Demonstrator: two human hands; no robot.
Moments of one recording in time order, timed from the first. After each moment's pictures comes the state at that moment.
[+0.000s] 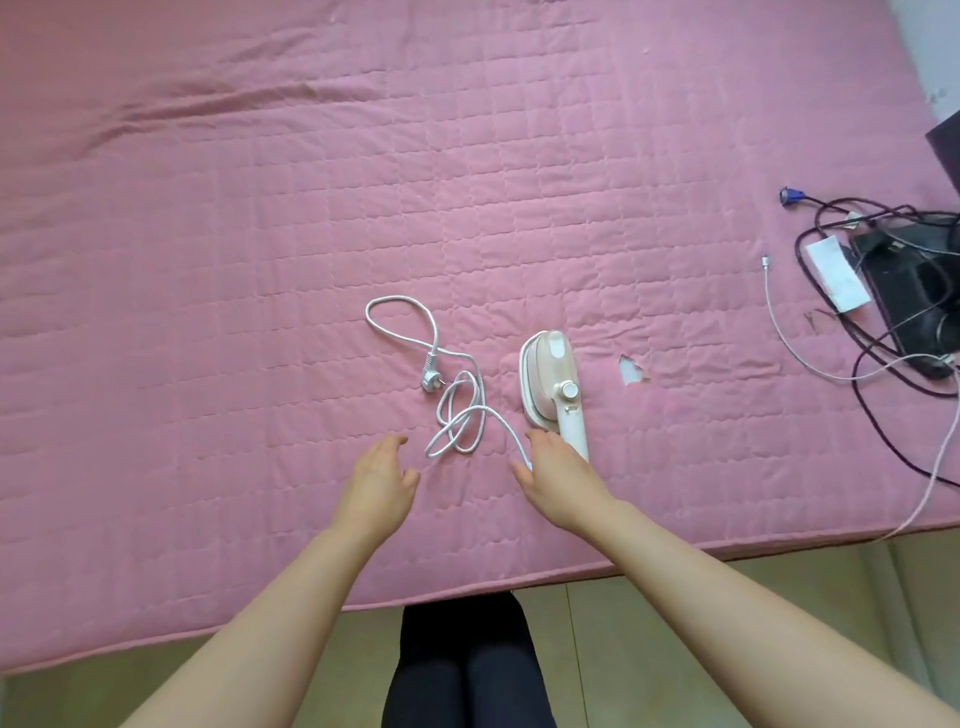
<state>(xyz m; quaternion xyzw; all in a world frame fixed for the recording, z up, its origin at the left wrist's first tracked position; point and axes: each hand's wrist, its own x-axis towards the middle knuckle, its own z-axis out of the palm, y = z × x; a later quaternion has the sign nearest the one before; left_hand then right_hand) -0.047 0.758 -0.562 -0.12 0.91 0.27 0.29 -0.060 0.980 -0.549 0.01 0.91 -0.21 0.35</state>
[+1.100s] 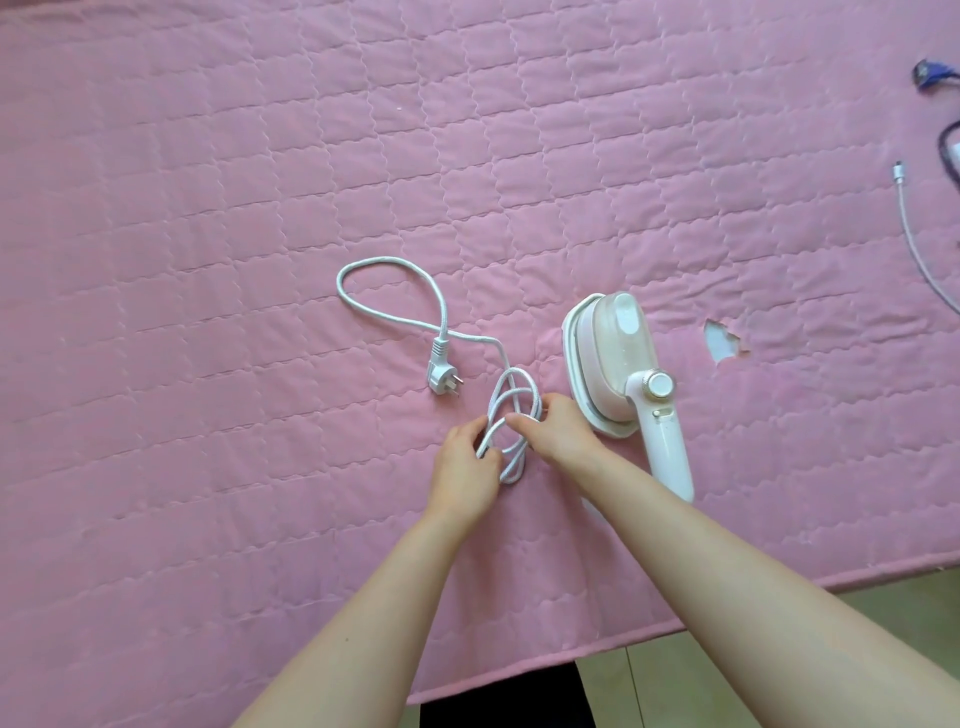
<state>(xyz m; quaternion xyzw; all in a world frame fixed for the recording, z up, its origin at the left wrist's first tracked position) -0.100 0.806 -0.713 -0.19 0.79 0.48 0.33 -0.132 0.934 -0.734 0.27 0.80 -0.42 0.33</state>
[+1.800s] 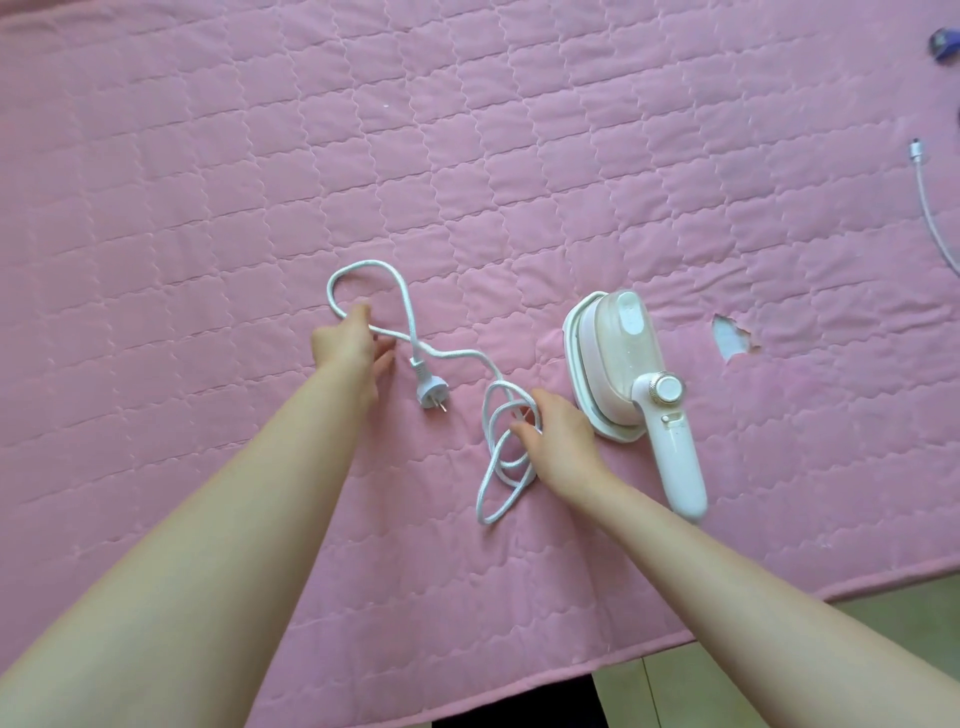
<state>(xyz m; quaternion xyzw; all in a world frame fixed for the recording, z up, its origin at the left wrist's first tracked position) -0.242 0.742 -0.705 -0.50 0.59 0.62 0.15 -0.125 0.932 -0.726 0.14 0.89 -0.36 0.25</state>
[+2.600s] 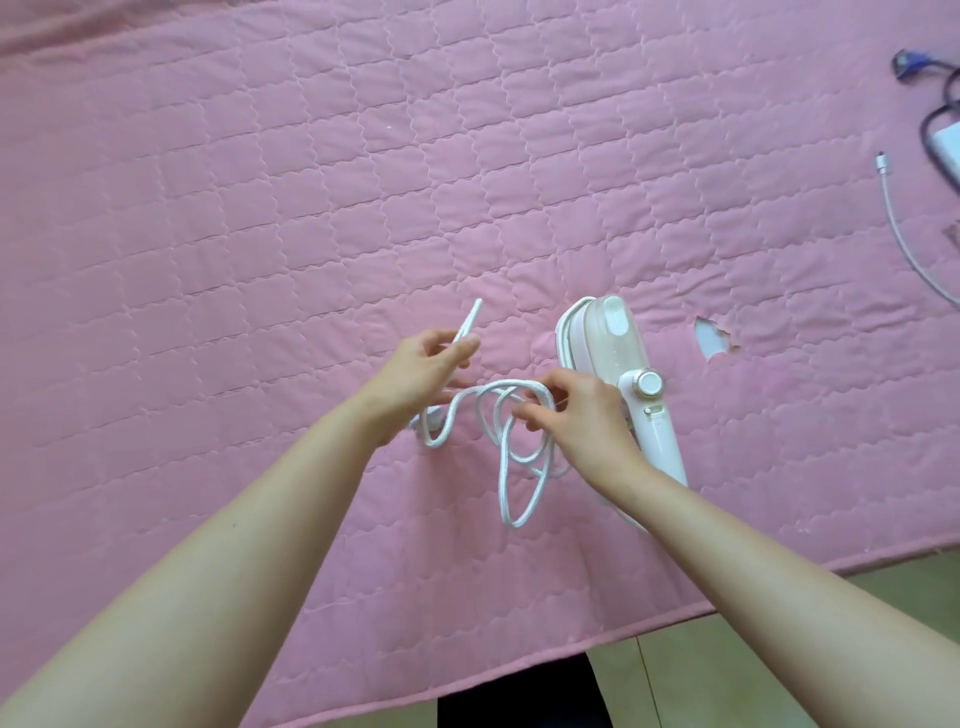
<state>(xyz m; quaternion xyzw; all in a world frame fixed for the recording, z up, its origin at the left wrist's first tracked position) -0.204 0.774 -0.655 -0.18 0.70 0.58 0.38 -0.133 0.949 -0.658 0.16 0.87 -0.44 0.17</state>
